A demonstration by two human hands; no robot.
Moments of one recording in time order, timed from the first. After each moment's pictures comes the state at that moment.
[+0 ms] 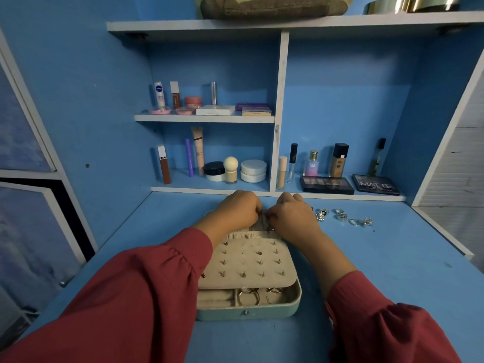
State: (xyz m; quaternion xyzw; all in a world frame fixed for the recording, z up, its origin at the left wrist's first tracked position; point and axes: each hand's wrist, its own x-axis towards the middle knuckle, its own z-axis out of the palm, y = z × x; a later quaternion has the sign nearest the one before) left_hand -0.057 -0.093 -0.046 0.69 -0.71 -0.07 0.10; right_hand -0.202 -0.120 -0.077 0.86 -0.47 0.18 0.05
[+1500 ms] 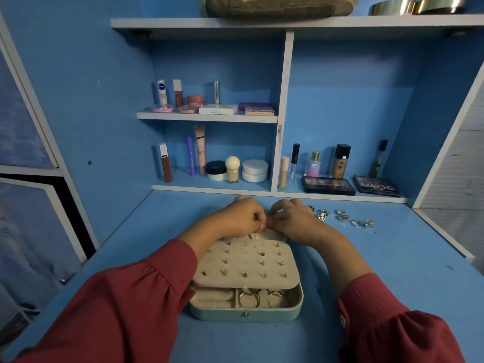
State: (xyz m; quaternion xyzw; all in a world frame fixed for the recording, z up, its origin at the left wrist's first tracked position) left_hand -0.055 -0.063 -0.038 0.62 -0.75 -0.18 0.15; right_hand -0.216 -0.118 -0.063 0.90 -0.41 0.12 -0.10
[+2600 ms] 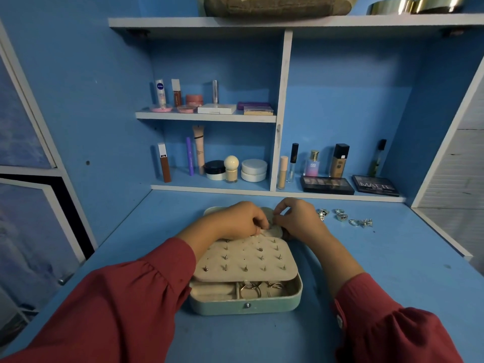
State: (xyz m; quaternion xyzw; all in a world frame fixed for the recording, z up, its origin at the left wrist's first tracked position) left_hand -0.055 -0.065 -0.042 0.61 -0.76 -0.20 0.11; right_hand -0.212 -0.116 -0.066 0.75 -0.54 0.27 -0.27
